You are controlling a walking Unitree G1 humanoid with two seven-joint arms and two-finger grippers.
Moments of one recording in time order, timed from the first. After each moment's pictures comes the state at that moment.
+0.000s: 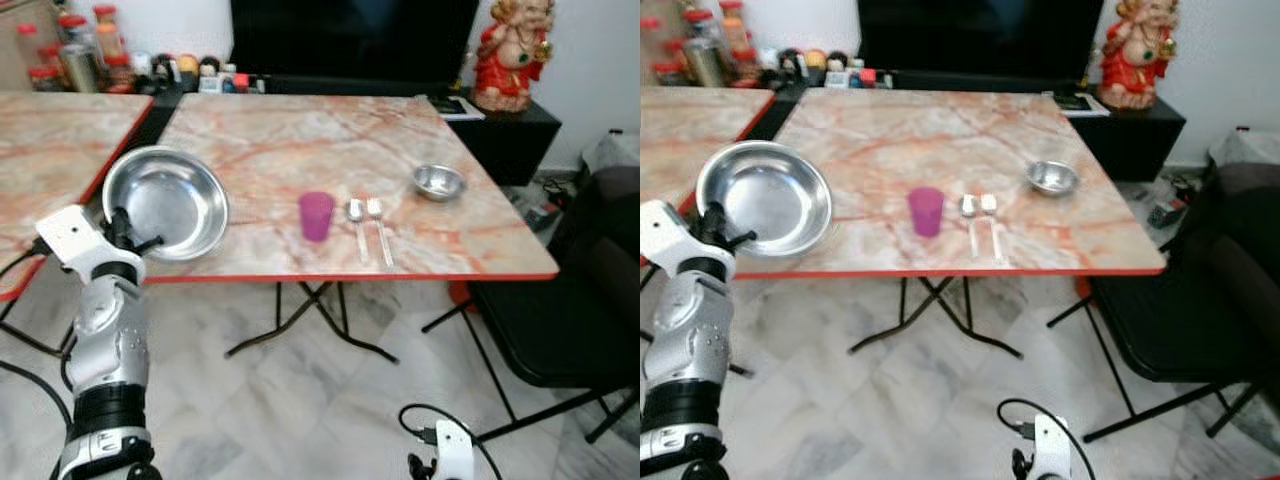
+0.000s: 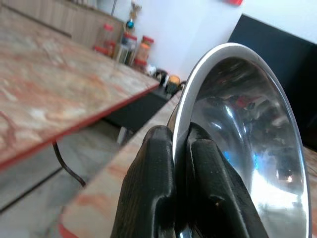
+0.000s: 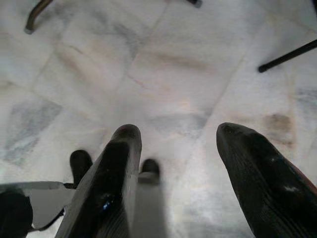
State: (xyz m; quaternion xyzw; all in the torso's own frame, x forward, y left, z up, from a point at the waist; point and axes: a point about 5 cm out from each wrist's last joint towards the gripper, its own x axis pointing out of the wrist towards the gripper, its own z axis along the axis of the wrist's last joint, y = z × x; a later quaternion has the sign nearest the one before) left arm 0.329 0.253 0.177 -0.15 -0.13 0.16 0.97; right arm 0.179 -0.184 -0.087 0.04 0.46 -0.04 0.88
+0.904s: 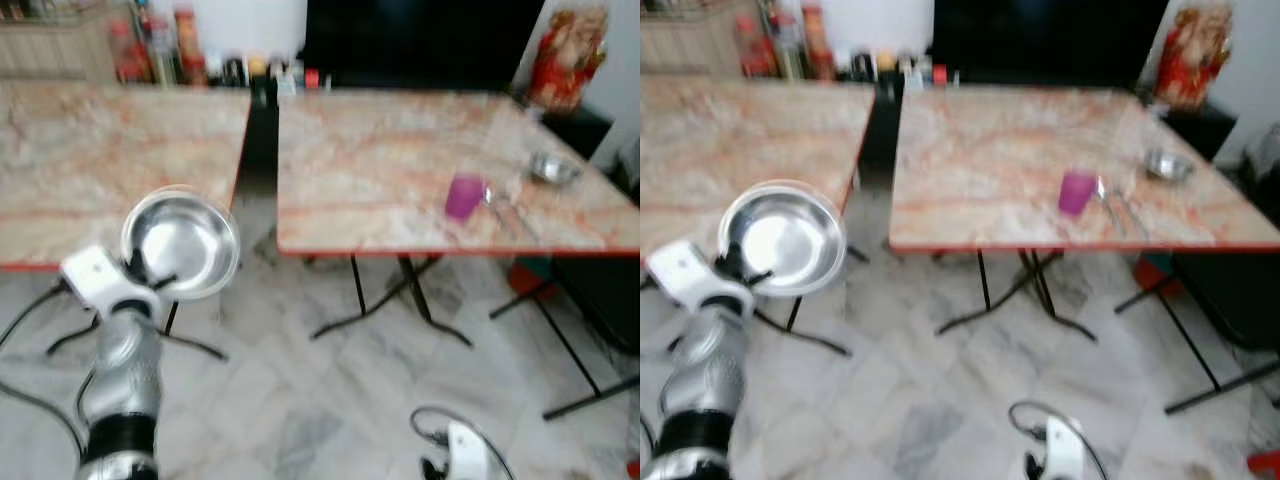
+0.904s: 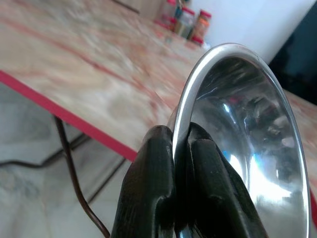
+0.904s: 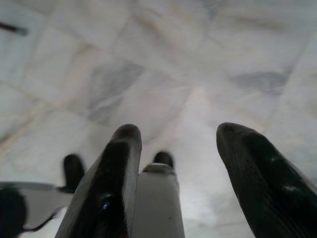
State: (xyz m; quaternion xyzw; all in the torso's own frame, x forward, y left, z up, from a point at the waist) left arm 0.315 0.255 0.124 -0.16 -0.06 0.19 0.97; right arm 0.170 -0.179 -0.091 0.05 0.47 -0.04 0.88
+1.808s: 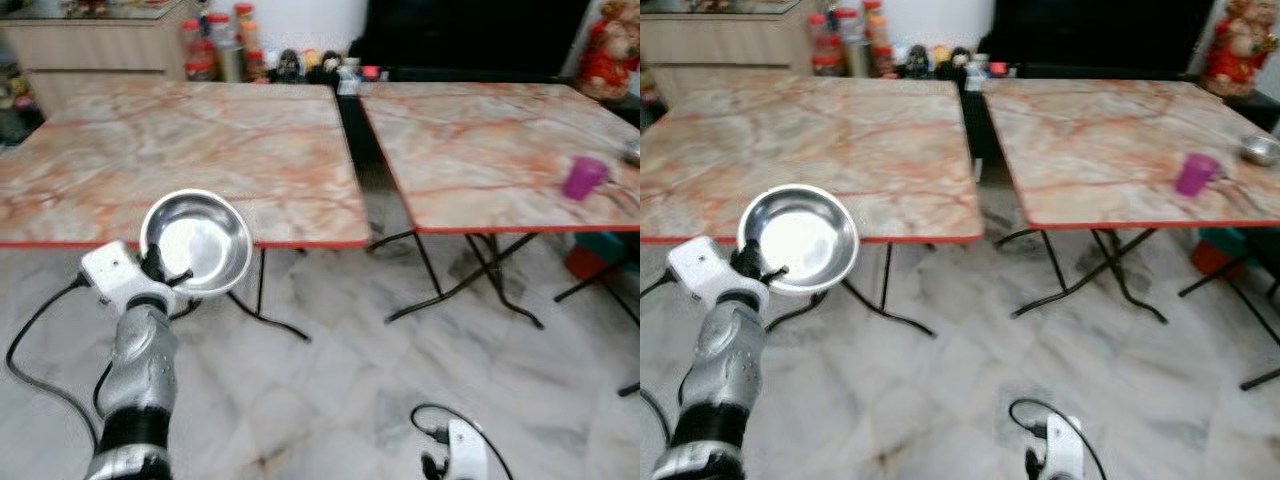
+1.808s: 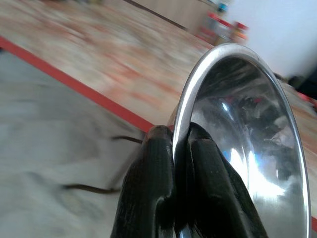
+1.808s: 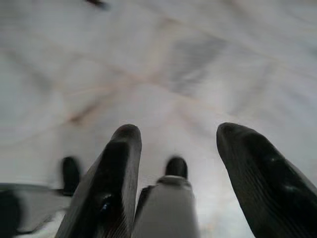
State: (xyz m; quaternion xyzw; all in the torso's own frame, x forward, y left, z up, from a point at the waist) left arm 0.320 0.252 0.119 -0.16 -0.05 0.19 0.97; right arm 0.175 -0.176 -0.089 0.05 0.46 -0.03 0.89
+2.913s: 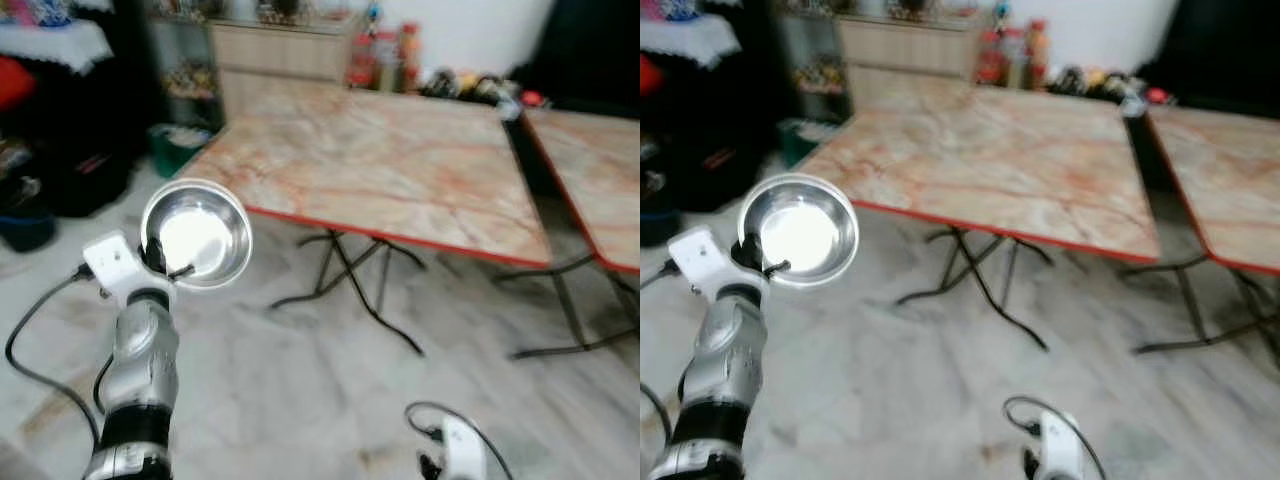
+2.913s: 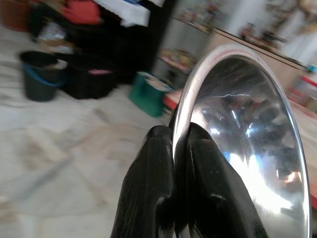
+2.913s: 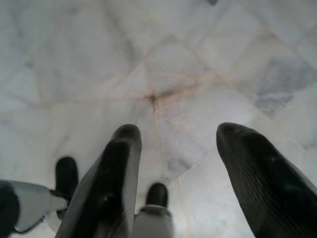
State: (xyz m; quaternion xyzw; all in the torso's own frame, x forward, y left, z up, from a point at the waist) left arm 0.328 0.235 0.131 -0.15 -0.06 0.16 0.97; right arm 0.172 -0.194 -0.089 0.04 0.47 -0.05 0.88
